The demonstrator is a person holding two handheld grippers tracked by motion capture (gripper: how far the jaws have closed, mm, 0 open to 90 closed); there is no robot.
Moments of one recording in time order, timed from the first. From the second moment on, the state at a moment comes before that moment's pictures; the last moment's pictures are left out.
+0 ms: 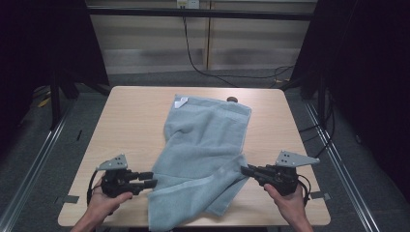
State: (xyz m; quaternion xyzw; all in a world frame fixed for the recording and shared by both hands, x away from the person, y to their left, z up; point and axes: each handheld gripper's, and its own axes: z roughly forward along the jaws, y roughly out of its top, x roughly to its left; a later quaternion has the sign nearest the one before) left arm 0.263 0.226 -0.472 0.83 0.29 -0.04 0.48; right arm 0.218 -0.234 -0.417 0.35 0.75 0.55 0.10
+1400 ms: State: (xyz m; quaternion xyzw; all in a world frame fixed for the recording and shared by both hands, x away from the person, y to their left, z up) left arm 0.200 0.289 -0.434 0.79 0.21 -0.04 0.58; right arm 0.161 -0.239 -0.414 0.32 0.75 0.57 0.09
